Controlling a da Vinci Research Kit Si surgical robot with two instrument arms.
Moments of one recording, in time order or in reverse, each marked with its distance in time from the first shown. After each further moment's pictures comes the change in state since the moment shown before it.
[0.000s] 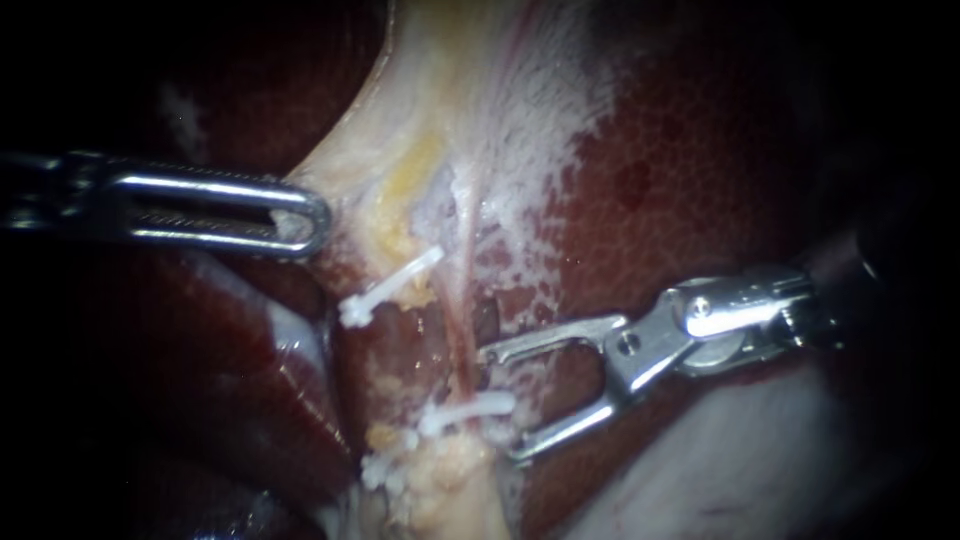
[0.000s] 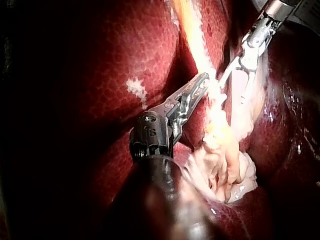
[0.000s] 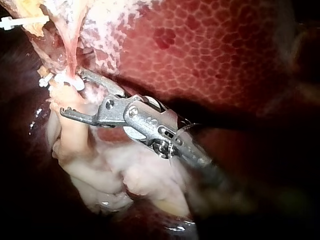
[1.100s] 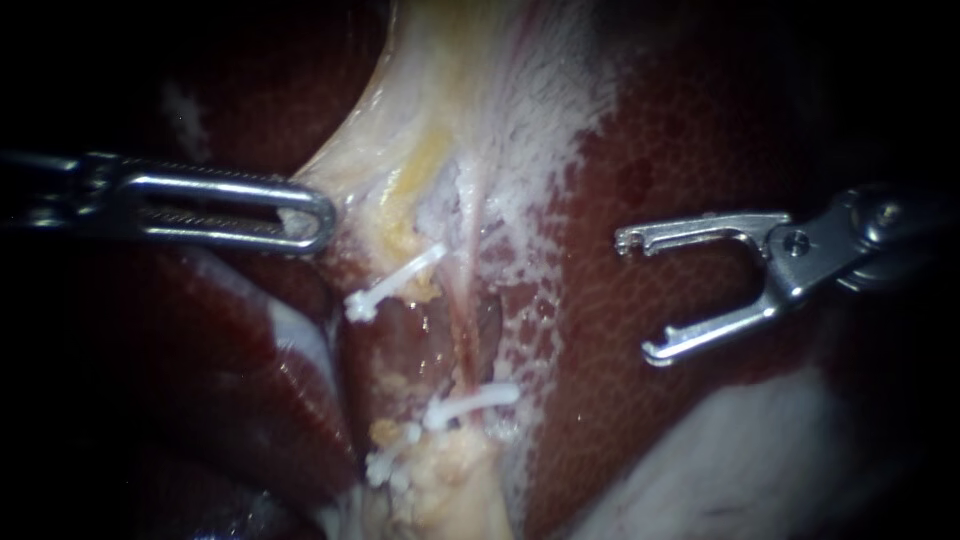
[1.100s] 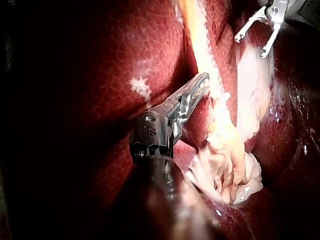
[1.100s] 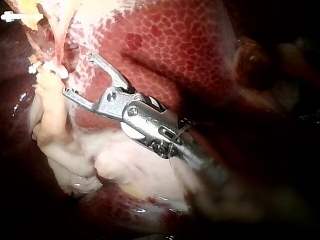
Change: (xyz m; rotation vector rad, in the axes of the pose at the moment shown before) right arm 0.006 0.000 -0.011 -0.106 0.002 -0.085; left arm 0.001 0.002 0.001 0.001 0.000 0.006
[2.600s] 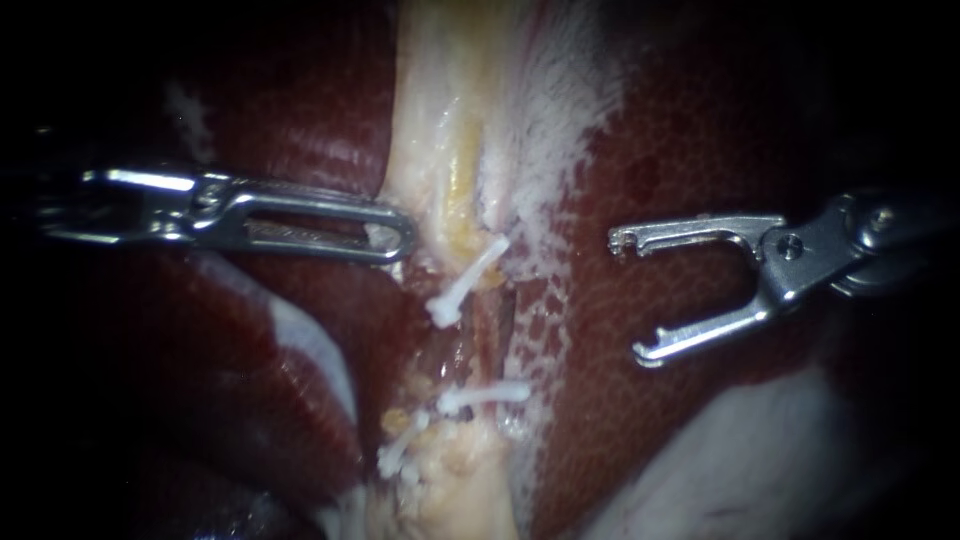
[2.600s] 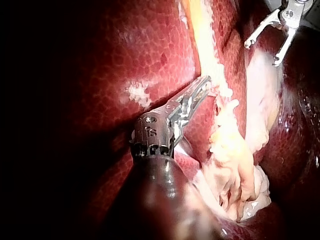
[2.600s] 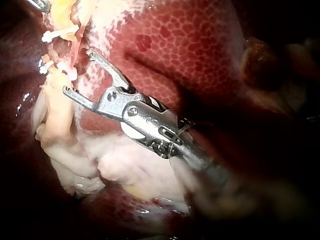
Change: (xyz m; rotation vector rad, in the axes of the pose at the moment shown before) right arm 0.000 0.000 0.001 -0.004 -0.002 0.000; left arm 0.005 0.005 0.008 0.056 0.069 -0.049
